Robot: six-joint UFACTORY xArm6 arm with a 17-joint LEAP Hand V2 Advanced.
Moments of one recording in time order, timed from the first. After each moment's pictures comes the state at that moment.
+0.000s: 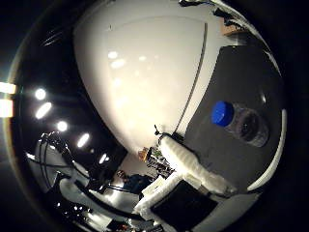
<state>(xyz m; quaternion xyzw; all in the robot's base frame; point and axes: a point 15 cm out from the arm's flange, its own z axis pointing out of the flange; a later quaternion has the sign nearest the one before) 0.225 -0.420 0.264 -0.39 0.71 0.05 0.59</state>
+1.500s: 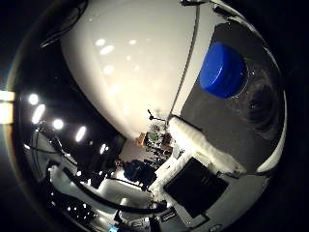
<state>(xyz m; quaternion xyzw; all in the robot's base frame) 0.272 -0.370 0.240 -0.47 0.69 0.09 0.54</state>
